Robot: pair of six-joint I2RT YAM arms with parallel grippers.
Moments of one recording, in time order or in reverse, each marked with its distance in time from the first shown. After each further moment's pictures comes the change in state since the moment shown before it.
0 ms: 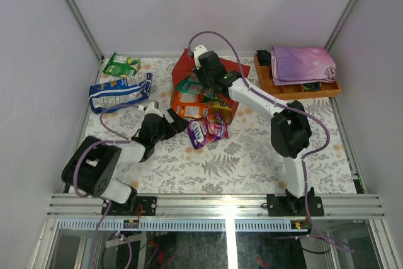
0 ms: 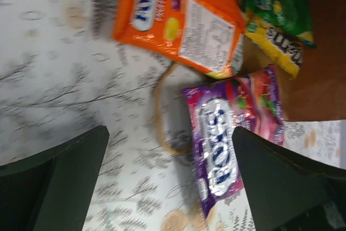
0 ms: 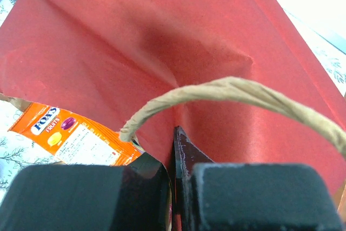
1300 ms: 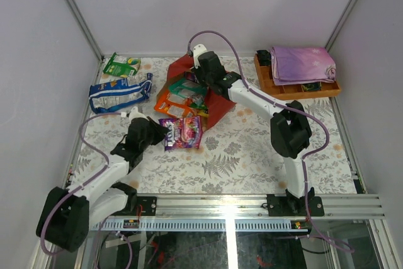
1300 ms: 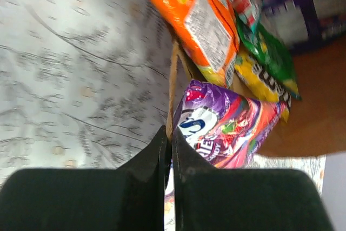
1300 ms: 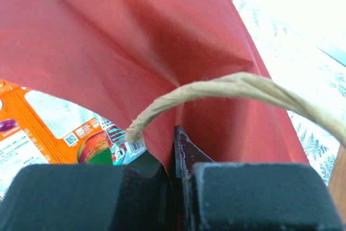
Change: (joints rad) left arm -0.024 -0.424 -0.003 -0.433 -0.113 -0.068; right arm 0.002 0.000 -0.027 0.084 -0.004 0.006
